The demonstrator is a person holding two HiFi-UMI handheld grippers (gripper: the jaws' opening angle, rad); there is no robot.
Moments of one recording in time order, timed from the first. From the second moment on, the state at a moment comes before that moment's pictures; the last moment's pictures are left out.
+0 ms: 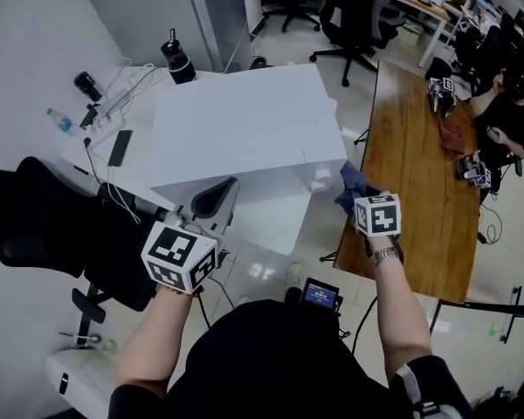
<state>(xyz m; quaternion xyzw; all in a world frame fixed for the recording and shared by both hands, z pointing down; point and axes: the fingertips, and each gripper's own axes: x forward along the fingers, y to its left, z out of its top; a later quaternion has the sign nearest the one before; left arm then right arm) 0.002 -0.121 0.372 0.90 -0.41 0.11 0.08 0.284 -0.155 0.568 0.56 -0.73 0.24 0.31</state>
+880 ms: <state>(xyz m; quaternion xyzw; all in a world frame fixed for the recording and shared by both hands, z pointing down) -0.156 -0.056 0.395 0.86 -0.49 0.09 0.11 -0.003 -0.084 0.507 0.39 -0.86 0.13 0.31</state>
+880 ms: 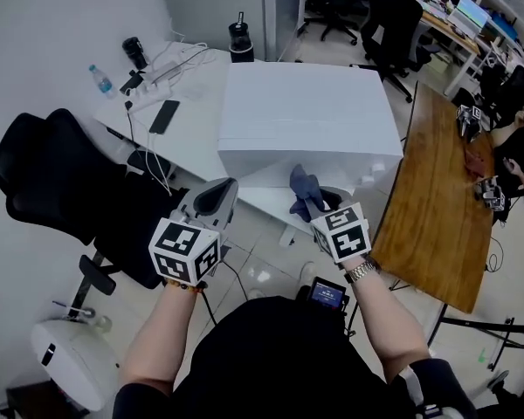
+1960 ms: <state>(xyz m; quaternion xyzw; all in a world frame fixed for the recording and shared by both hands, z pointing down) -0.308 -0.017 0.400 0.80 -0.58 0.08 0.12 -0.202 -0.122 0.522 0.34 -0.90 0.04 0.28</state>
